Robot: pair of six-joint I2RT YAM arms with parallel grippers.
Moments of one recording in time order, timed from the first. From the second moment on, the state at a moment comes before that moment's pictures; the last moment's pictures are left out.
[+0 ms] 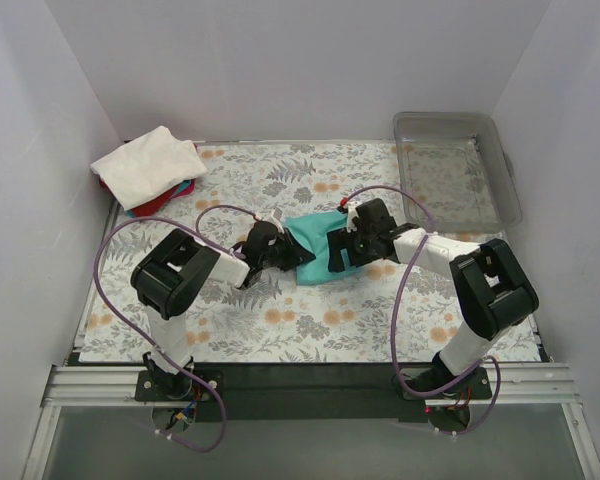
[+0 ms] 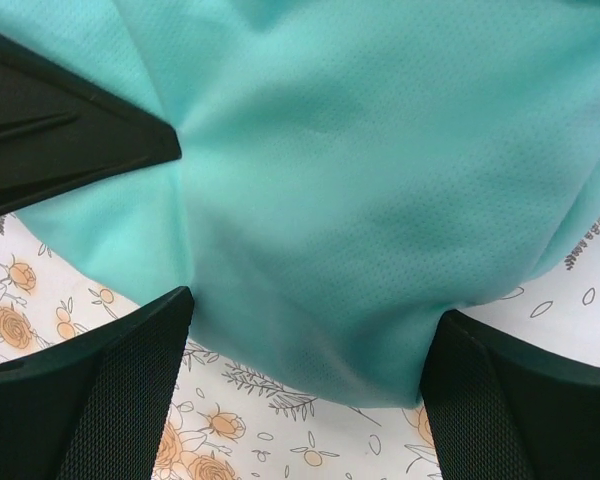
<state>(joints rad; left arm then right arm) -0.61 1.90 0.73 0.64 0.23 -0.97 0.53 1.66 0.92 -0.20 -0.26 0.18</state>
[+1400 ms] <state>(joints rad) -0.16 2.14 1.76 -0.41 0.15 -0.16 0.54 1.39 0.79 -0.32 -0.32 0.12</state>
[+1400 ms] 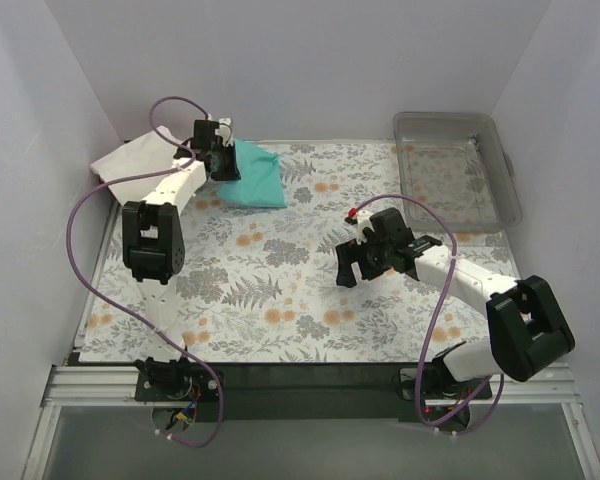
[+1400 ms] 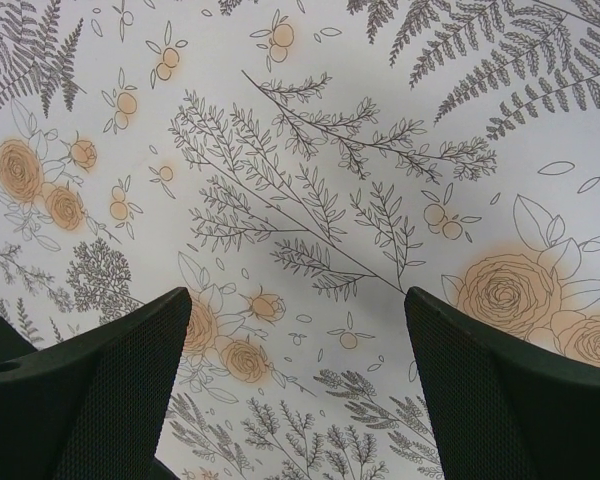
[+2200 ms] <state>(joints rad) 0.21 2.20 2.23 -0.56 0.41 -0.19 0.54 1.39 0.75 -0.28 -0.36 0.12</state>
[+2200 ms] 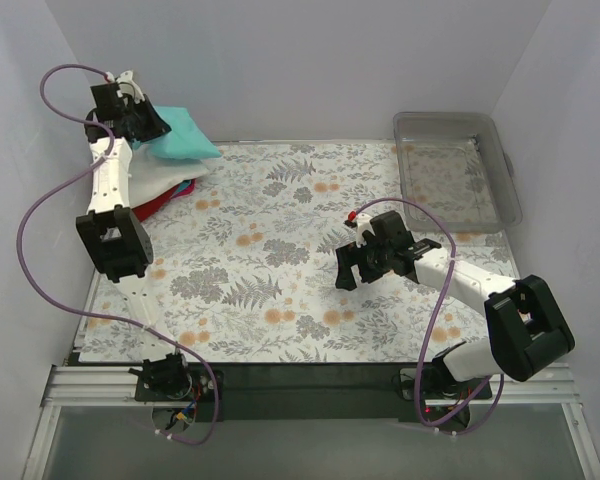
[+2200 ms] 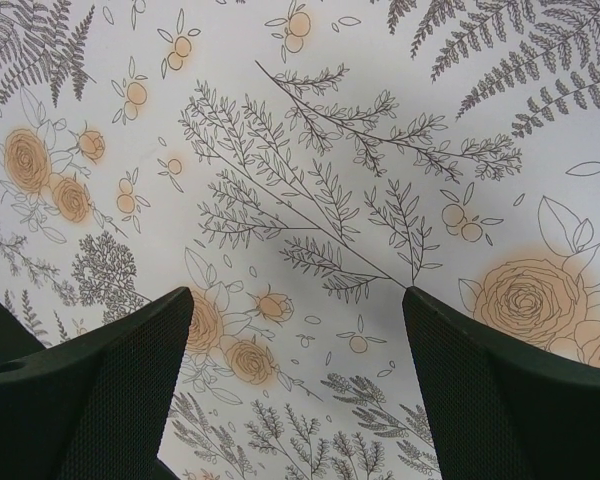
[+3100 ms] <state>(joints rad) 0.37 2.19 1.91 -0.53 0.27 -0.24 0.54 1.35 0.74 -0.27 -0.39 0.12</state>
